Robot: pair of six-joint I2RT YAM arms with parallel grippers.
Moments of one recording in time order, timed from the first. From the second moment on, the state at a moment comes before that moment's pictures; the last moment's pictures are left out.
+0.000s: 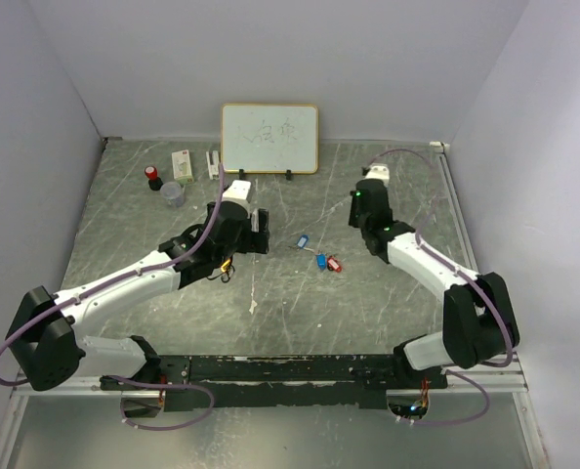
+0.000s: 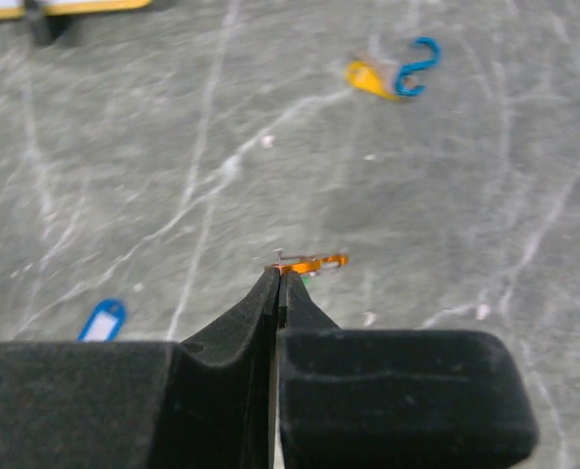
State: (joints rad) left arm -0.83 1.28 0.91 -0.19 -0.40 -0.43; right arm 0.42 1.41 0.85 0.00 0.35 0.23
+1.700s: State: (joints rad) left arm -0.82 1.32 0.91 -0.19 -0.39 -0.44; right arm 0.59 1.60 0.90 -0.02 0.15 0.33
